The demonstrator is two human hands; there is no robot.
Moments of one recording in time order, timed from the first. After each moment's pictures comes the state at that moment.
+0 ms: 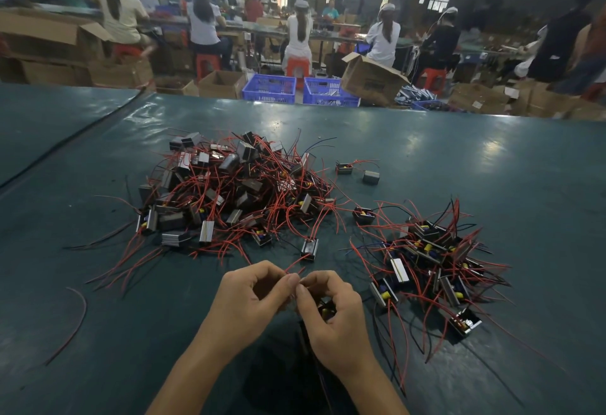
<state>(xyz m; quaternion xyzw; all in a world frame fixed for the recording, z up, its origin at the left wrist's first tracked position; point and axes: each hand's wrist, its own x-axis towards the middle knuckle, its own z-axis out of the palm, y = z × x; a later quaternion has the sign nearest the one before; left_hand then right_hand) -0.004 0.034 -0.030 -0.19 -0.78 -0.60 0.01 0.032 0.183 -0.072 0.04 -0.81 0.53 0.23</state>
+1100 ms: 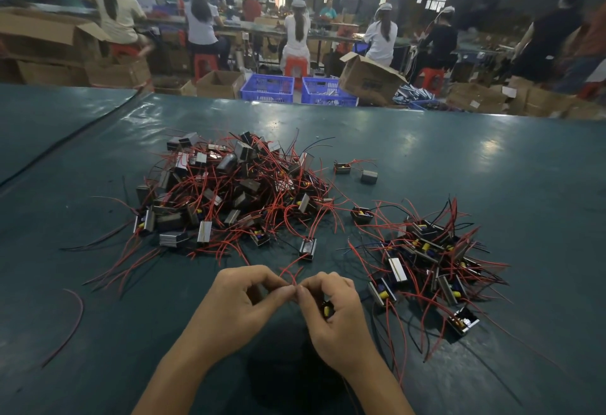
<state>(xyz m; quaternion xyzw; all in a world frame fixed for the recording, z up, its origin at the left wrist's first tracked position) -0.009 0.019 -0.032 -0.27 -0.82 -0.51 0.05 0.030 0.189 -0.065 0.07 -0.86 0.45 0.23</state>
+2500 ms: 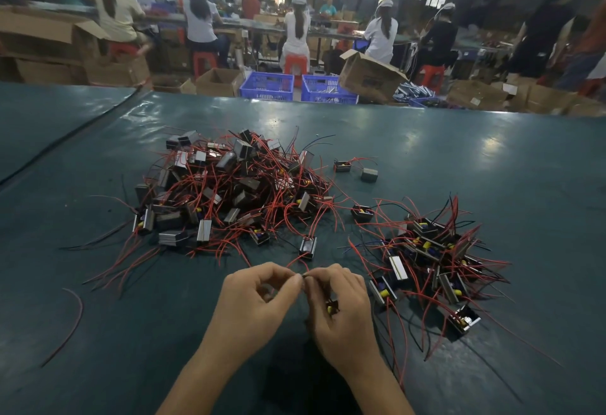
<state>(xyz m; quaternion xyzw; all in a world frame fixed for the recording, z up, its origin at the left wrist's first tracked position) 0.003 0.044 -0.031 -0.16 -0.80 -0.58 0.04 0.029 0.188 -0.065 0.08 -0.85 0.39 0.36</state>
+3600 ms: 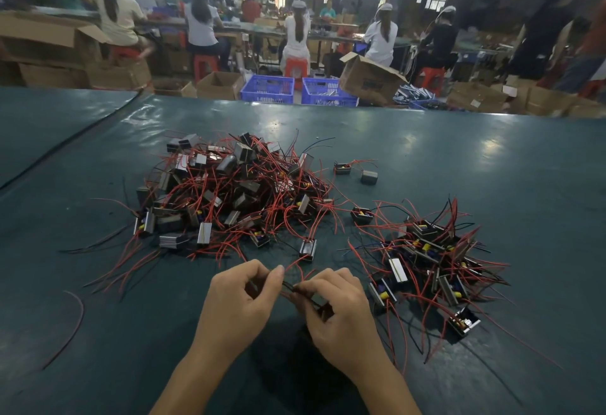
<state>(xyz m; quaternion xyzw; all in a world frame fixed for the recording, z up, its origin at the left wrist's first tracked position) -0.008 0.034 -0.042 -0.15 -0.82 -0.54 0.12 0.027 0.198 -0.063 0.13 -0.88 0.32 0.31</state>
